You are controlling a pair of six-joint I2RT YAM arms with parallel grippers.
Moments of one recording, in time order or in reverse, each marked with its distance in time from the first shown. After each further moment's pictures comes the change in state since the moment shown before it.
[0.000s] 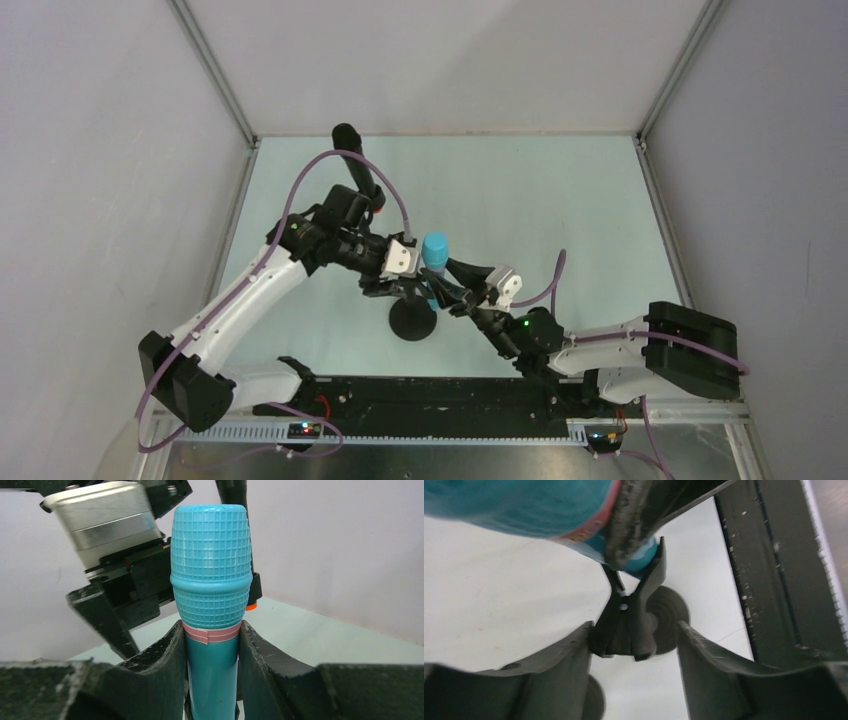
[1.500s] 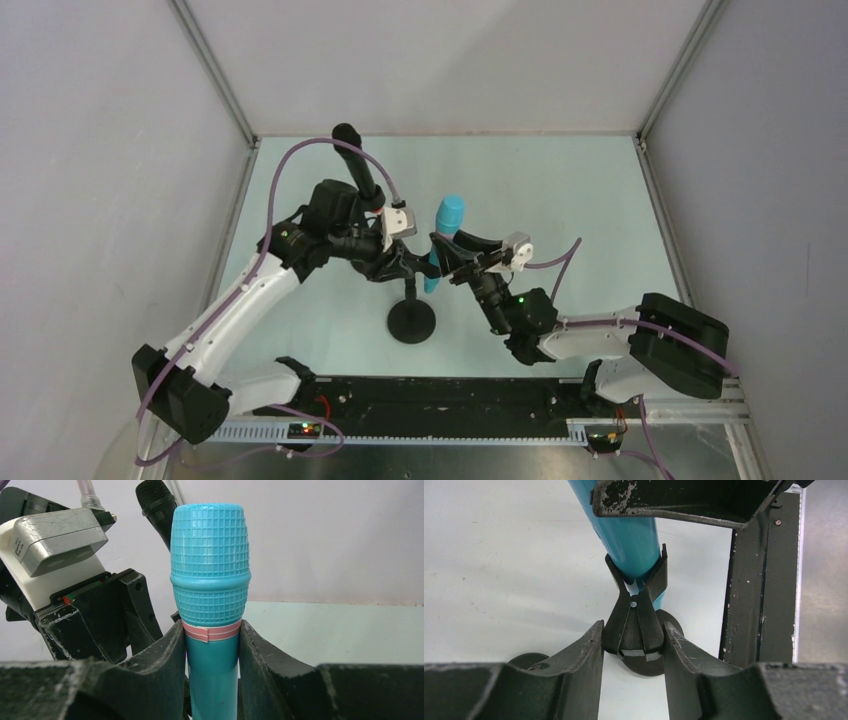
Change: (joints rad) left arm 0.043 -0.055 -0.050 0.249 -0.053 -0.512; right arm -0.141 0.065 0.084 0.007 0.077 0.268
